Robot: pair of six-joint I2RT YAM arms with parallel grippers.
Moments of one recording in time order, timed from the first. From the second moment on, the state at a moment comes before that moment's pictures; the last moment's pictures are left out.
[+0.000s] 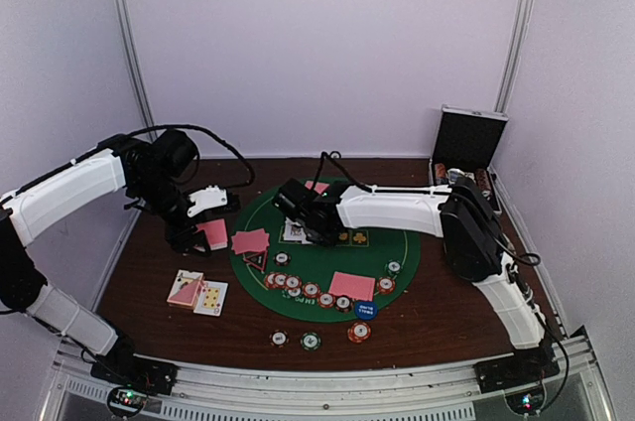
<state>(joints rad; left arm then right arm) -0.48 1.41 1.25 -1.12 0.21 0.77 0.97 2.38 2.01 -0.77 0.77 -0.38</state>
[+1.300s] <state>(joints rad) -0.48 1.41 1.25 -1.12 0.21 0.77 0.79 1.93 1.85 -0.64 0.01 0.35</state>
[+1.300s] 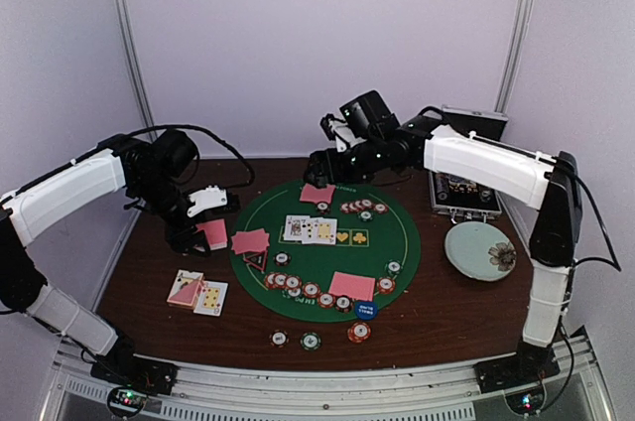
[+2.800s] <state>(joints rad) -0.48 1.42 1.27 -1.11 0.28 0.73 0.98 2.37 1.88 0.20 -0.72 1.27</state>
